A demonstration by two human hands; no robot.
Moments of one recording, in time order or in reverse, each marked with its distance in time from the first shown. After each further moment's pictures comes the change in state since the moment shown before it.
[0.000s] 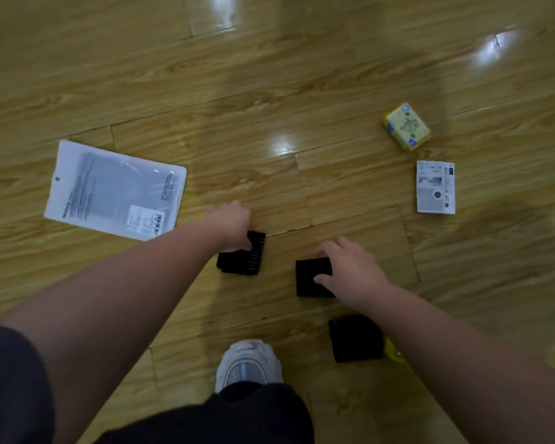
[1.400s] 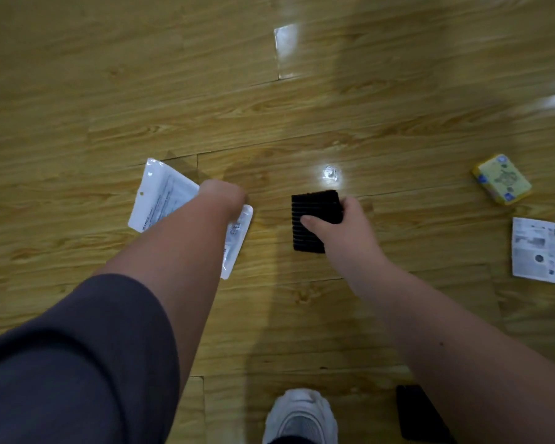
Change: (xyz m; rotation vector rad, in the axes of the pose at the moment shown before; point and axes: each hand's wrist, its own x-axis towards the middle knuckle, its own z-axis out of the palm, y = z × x) left_hand 0.015 -0.139 -0.064 0.334 0.028 -0.258; right_hand 0.058 -0.146 -0.056 1.138 0.169 -0.041
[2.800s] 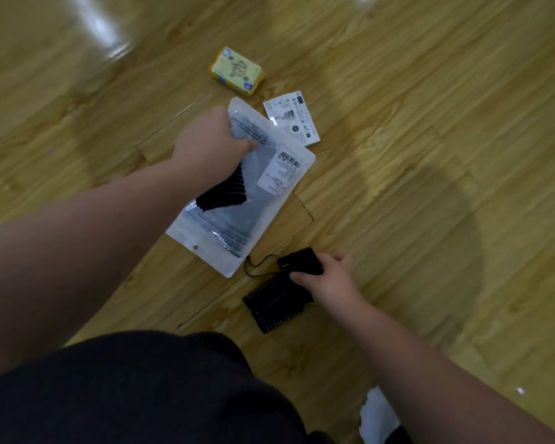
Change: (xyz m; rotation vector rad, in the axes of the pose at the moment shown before) left_hand -0.066 0.329 -0.119 -0.686 0.341 0.391; right_hand -0.150 0.226 -0.198 -0.216 0.391 0.464
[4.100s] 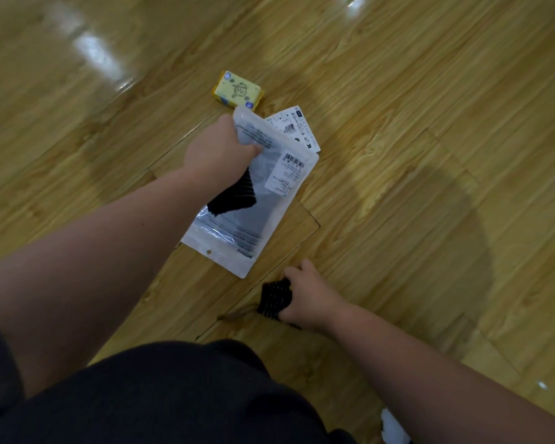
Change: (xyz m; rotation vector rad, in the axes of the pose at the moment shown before) left_hand 0.007 0.006 -0.010 -0.031 0.032 0.046; right_hand -0.011 -0.028 0.028 -0.364 -0.245 -0.354
